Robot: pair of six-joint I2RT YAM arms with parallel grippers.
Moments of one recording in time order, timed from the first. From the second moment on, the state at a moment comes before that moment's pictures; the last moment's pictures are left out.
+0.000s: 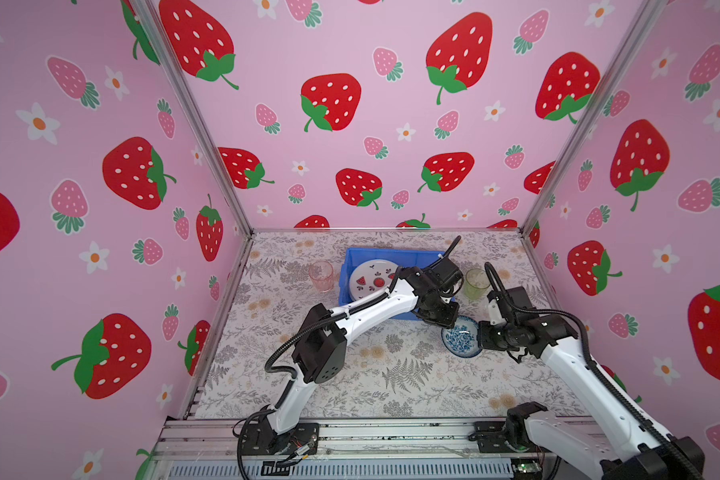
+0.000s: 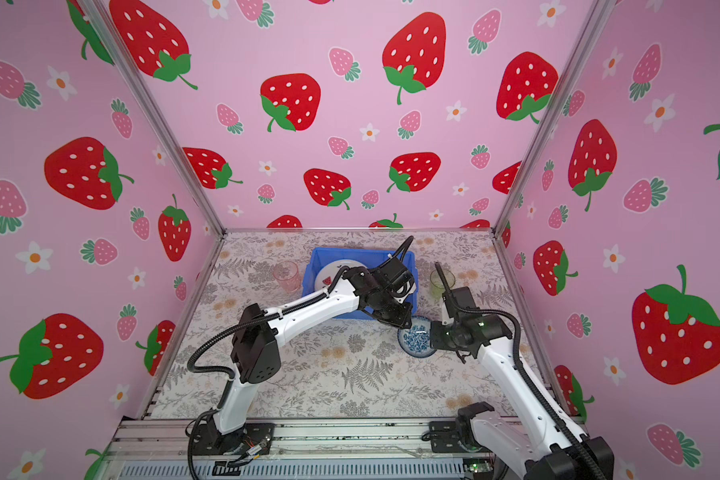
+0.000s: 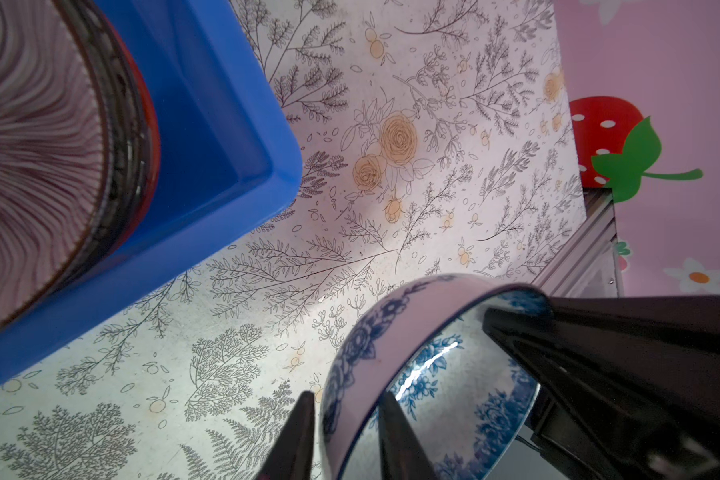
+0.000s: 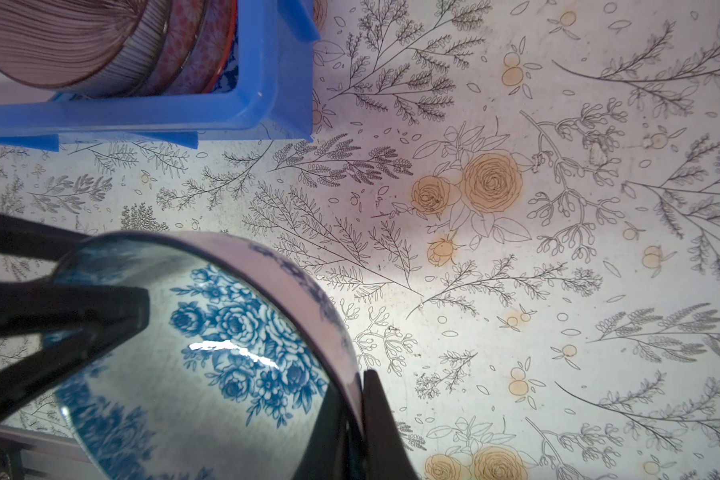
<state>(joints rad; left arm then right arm) -0.96 2.15 2.00 -0.95 0.31 -0.50 0.37 1.00 0.83 -0.97 -0.09 0.33</state>
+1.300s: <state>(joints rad) -0.96 2.18 2.00 -0.98 0.31 -0.49 0.36 0.96 0.85 -0.97 -0.07 0.34</state>
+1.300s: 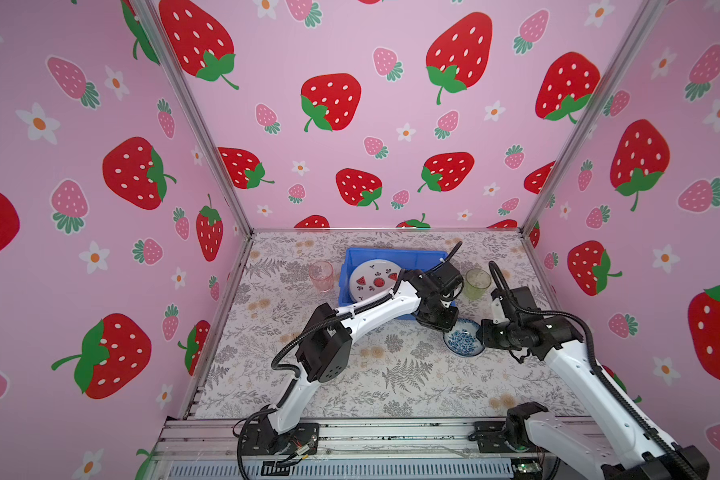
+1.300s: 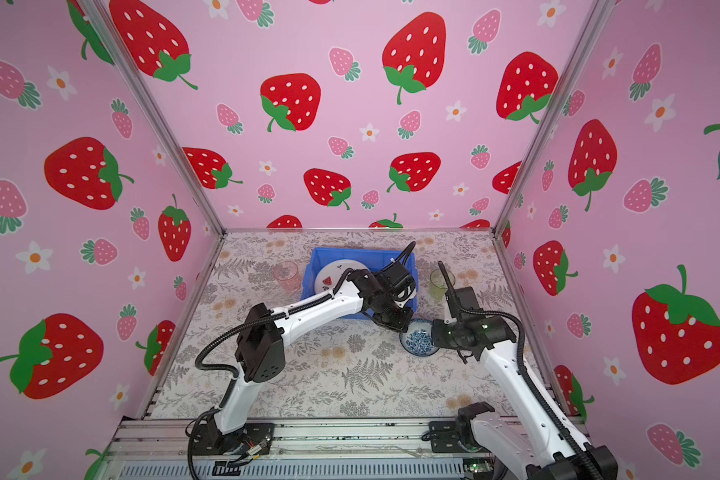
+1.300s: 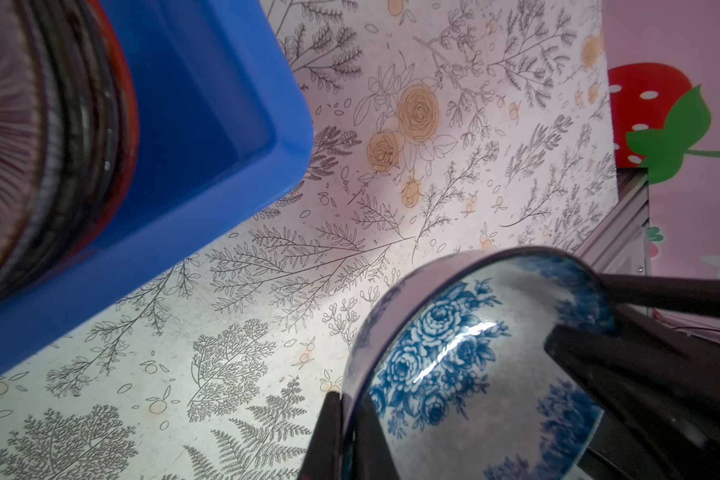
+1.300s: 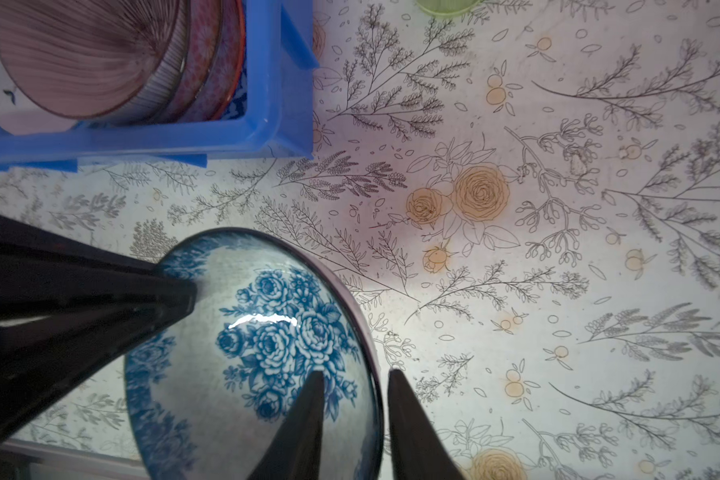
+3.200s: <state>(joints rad) -0.63 2.30 2.30 -1.11 0.24 -0.41 0.35 0.84 0.92 -1.03 -0.03 0.36</state>
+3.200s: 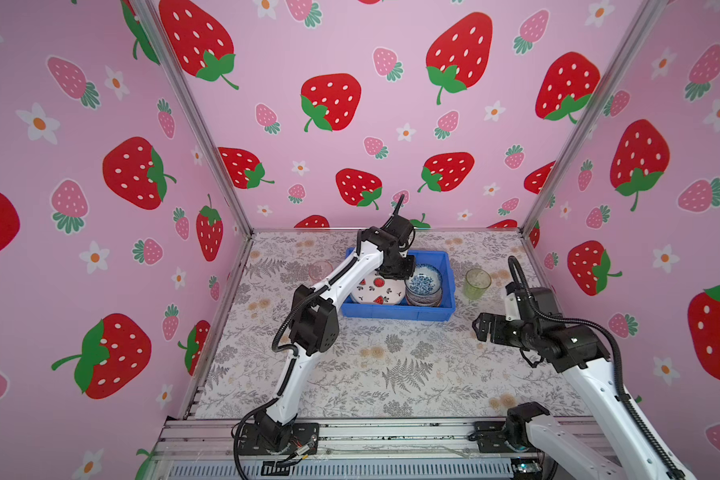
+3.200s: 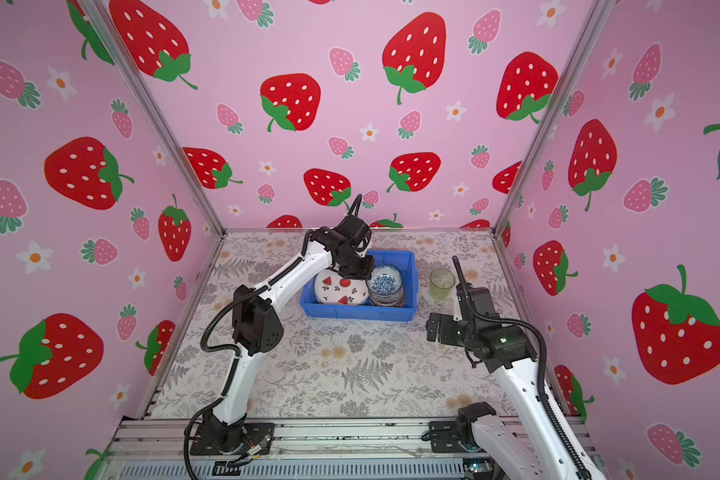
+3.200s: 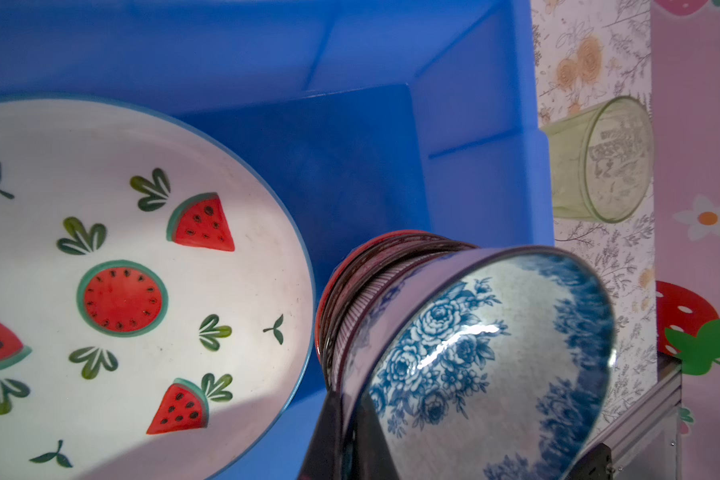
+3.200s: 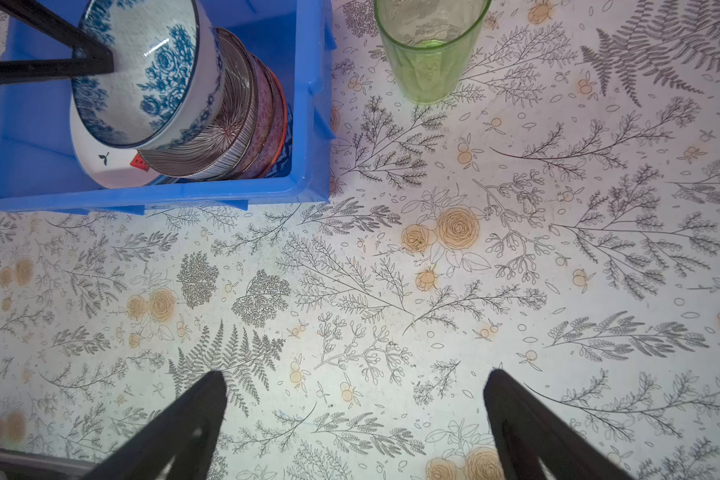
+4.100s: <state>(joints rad) -0.64 2.30 2.30 -1.10 0.28 -0.39 0.35 0.84 0.92 -1.03 -0.03 0.35</state>
